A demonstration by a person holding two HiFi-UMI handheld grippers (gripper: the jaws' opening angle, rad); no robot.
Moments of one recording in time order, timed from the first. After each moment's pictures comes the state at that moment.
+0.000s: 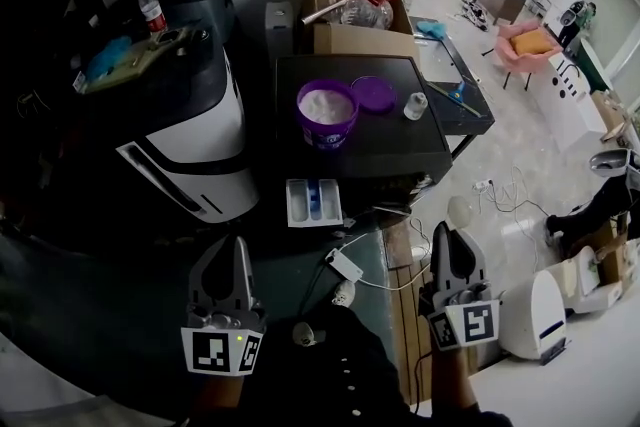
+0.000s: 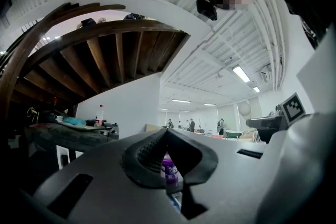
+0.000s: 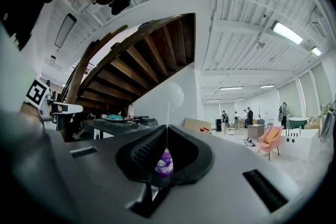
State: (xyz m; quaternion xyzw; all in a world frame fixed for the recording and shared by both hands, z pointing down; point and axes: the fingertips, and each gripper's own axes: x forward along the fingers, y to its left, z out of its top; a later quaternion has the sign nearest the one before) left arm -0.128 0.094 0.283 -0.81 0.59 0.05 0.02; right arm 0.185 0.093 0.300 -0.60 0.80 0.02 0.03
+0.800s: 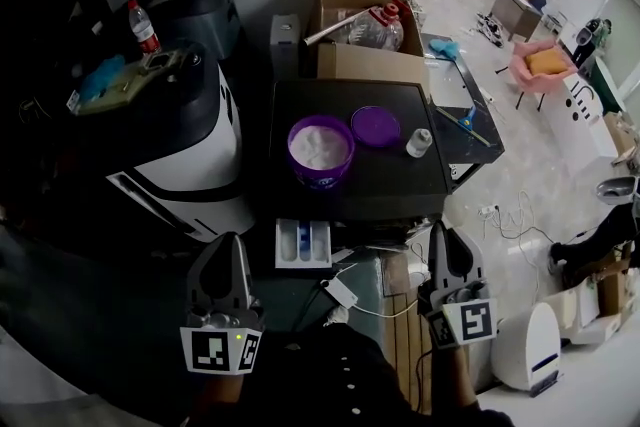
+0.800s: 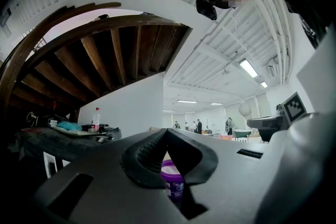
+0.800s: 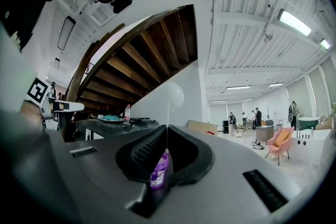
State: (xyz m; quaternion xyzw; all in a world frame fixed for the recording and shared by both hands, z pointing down) left arm -0.091 -0.011 0.270 -0.79 0.62 0.05 0.04; right arm 0.218 -0.033 0.294 -0.57 0.82 0.03 0.02
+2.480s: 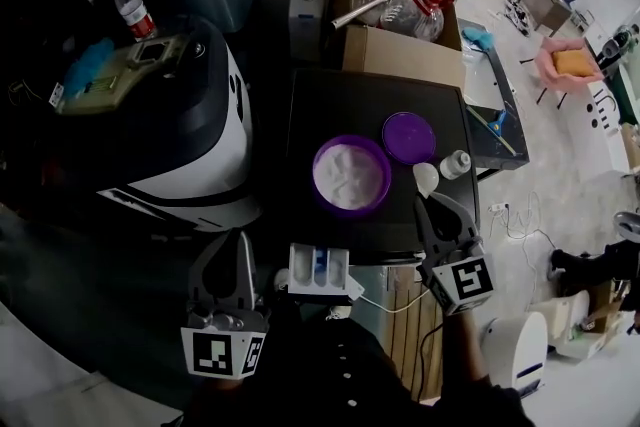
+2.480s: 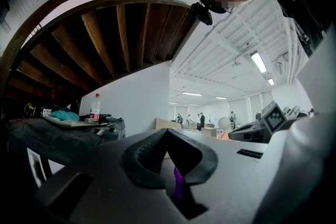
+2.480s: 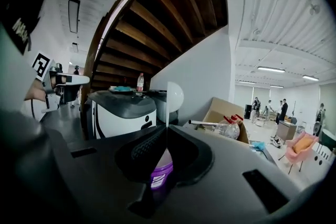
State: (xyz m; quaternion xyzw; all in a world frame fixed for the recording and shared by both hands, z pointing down) left arm -0.131 -0.135 0.298 -0.78 0.63 0.02 0.00; right arm 0.125 -0.220 0.354 -0.46 0.88 0.00 -0.13
